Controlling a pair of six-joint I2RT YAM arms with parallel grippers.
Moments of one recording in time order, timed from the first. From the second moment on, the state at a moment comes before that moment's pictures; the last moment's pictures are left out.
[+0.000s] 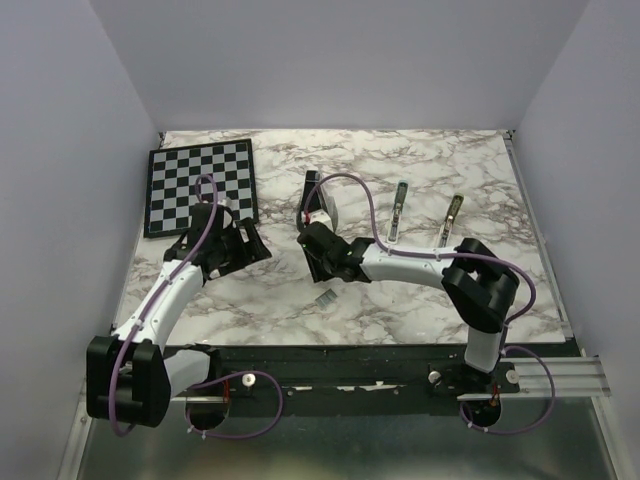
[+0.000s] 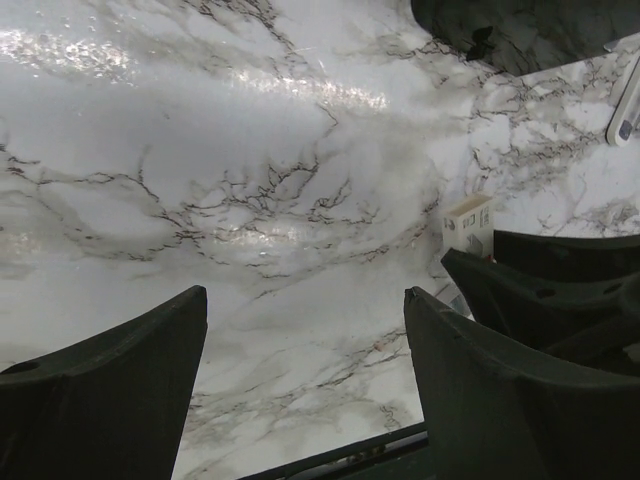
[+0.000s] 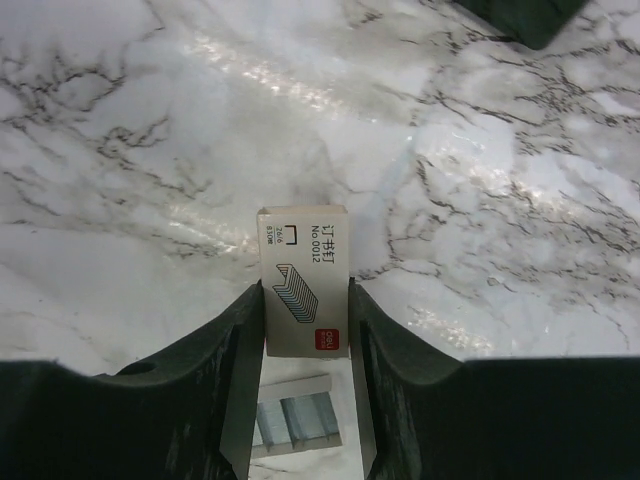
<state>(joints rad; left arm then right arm) -0.16 1.13 0.73 -0.47 0.26 -0.53 1.00 1.86 1.22 -0.31 0.31 0.48</state>
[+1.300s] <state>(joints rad) -0.08 1.16 0.59 -0.38 0.40 -0.63 1.03 1.74 1.12 -0.21 0.20 0.19</state>
